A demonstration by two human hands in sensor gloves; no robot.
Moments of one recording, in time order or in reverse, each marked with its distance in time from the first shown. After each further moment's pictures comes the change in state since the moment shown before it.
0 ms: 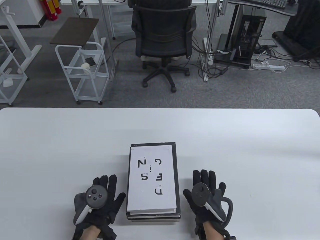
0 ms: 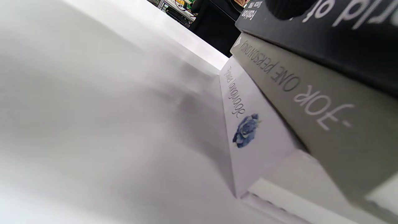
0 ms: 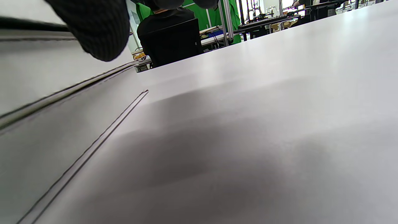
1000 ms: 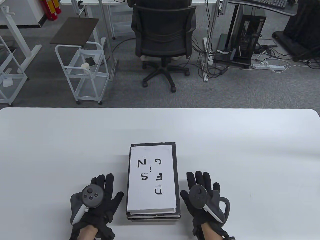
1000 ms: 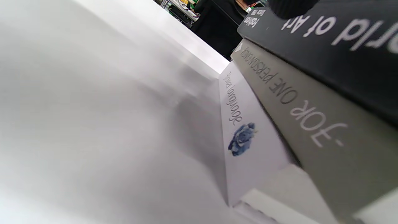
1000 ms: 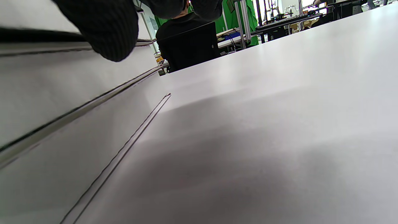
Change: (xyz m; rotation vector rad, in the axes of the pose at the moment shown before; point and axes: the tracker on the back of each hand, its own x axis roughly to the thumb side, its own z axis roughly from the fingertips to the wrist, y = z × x) left_hand -0.006 0.005 0.001 0.005 -0.011 0.064; right_hand 0.007 -0.002 0.005 -0.011 -0.076 -0.027
